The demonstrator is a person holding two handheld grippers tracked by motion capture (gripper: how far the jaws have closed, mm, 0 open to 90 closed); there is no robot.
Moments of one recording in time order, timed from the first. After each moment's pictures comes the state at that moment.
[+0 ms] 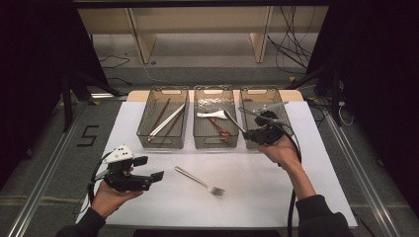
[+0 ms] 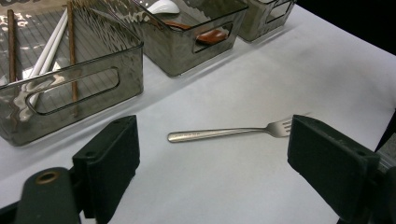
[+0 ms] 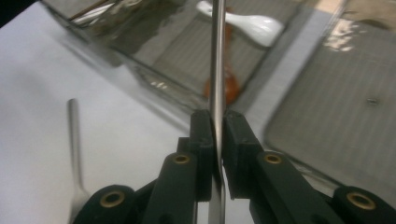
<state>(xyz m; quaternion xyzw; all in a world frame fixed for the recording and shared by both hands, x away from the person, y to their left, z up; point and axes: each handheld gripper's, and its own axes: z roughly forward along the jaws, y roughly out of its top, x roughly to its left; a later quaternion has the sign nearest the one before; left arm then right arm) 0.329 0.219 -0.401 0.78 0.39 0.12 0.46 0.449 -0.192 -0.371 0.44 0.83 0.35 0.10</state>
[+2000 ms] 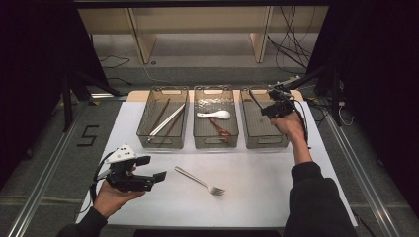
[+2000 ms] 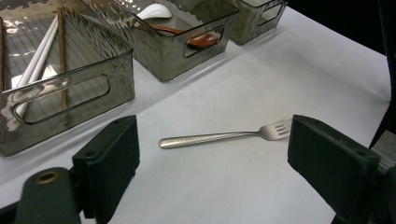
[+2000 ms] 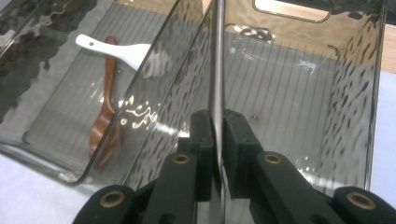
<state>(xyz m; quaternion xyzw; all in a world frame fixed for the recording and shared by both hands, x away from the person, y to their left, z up) 0.329 0.213 -0.398 0.79 0.39 0.11 0.47 0.534 -0.233 -0.364 0.54 0.78 0.29 0.15</state>
